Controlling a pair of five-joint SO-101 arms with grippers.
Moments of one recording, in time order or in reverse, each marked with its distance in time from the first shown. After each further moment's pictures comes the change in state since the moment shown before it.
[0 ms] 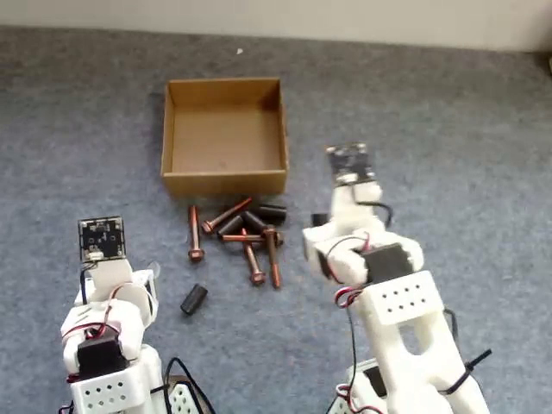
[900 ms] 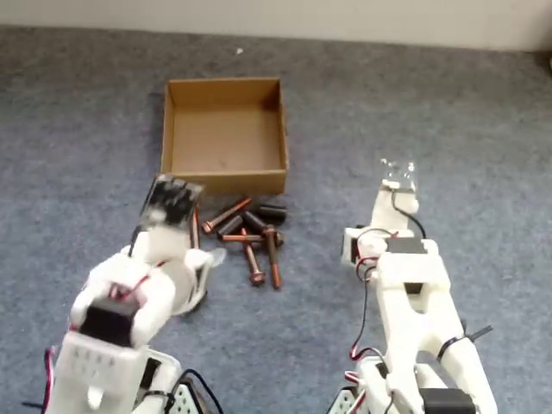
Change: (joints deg) left arm 31.1 35.1 -33.0 1.1 3.7; right arm 15.6 17.0 9.9 -19.4 0.0
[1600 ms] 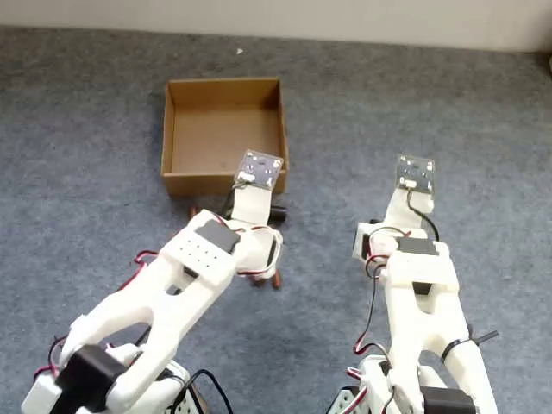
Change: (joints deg) left arm 14.9 51.5 -11.3 -24.4 19.3; right arm 4.2 0.0 0.0 -2.6 0.0
